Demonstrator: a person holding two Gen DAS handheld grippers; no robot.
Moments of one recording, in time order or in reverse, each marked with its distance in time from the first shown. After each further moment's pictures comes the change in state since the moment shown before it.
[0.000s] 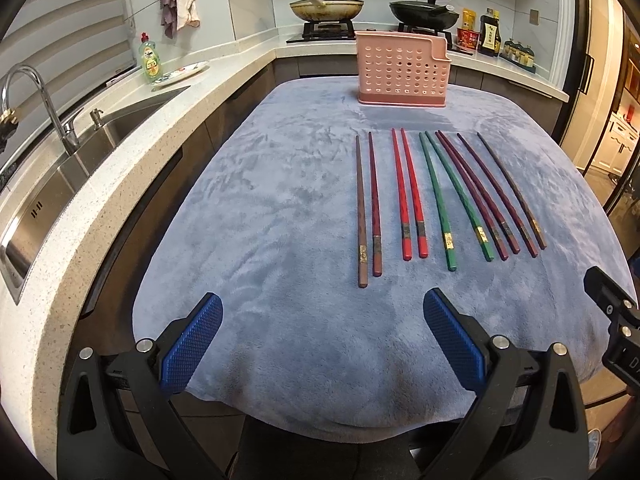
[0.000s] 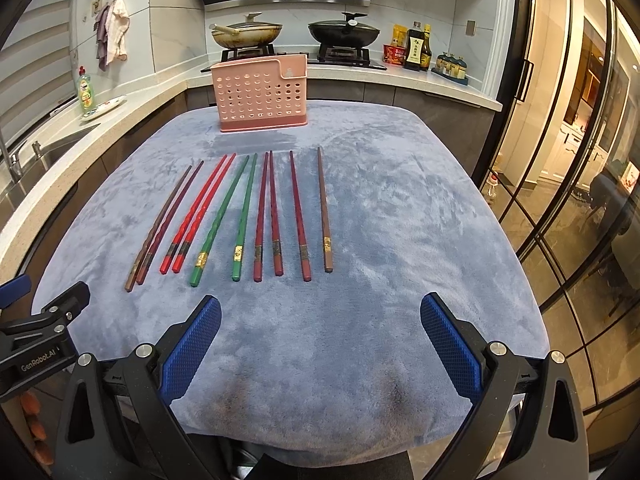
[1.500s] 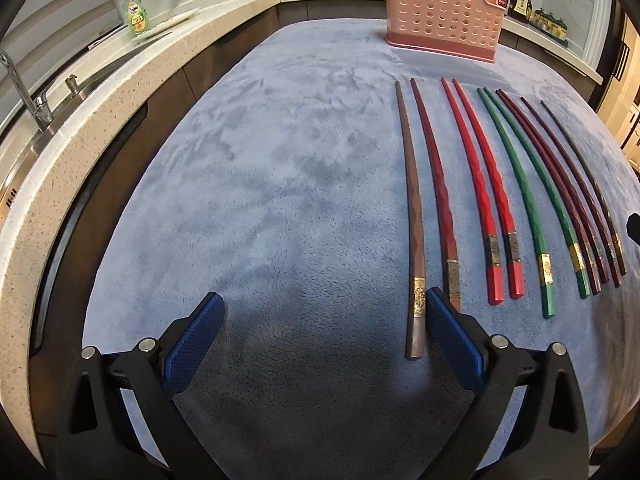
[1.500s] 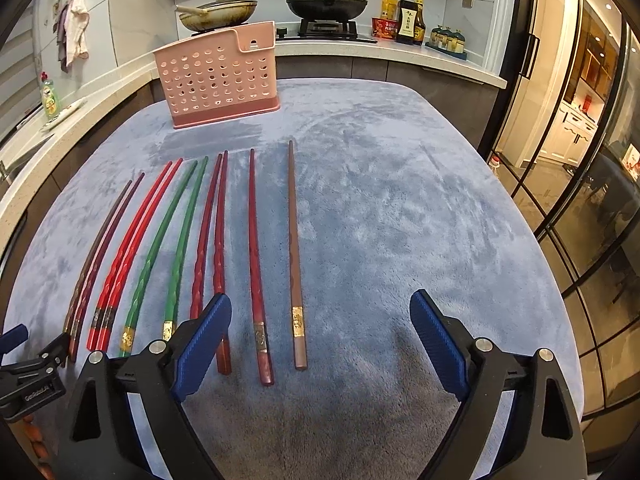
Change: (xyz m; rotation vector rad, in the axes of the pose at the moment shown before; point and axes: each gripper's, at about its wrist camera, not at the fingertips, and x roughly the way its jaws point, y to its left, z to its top) left arm 0.113 0.013 0.019 -0.017 0.170 0.026; right arm 0.112 -0.015 0.051 0.047 0.075 -0.018
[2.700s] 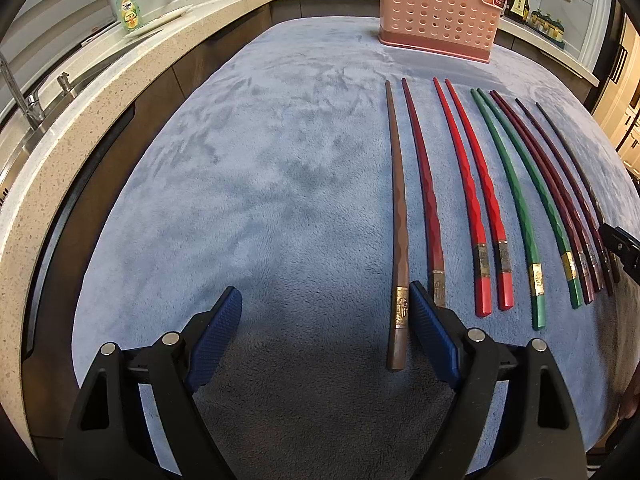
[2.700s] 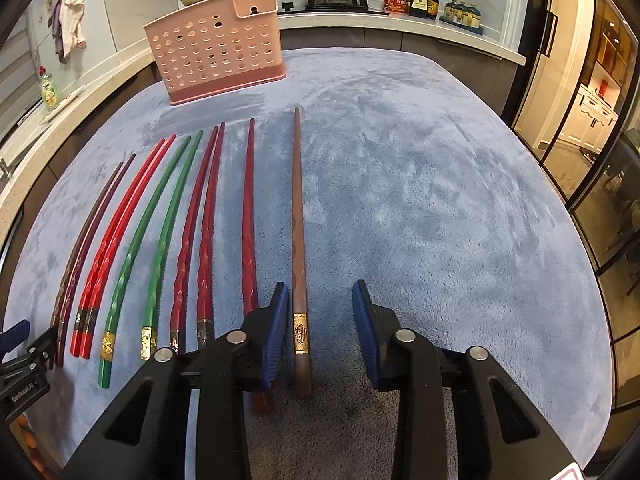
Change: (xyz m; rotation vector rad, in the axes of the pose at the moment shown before) left arm 0.004 -0.006 0.005 -0.007 0.011 -0.031; right arm 0.036 -0.003 -0.001 0.007 0.078 0.066
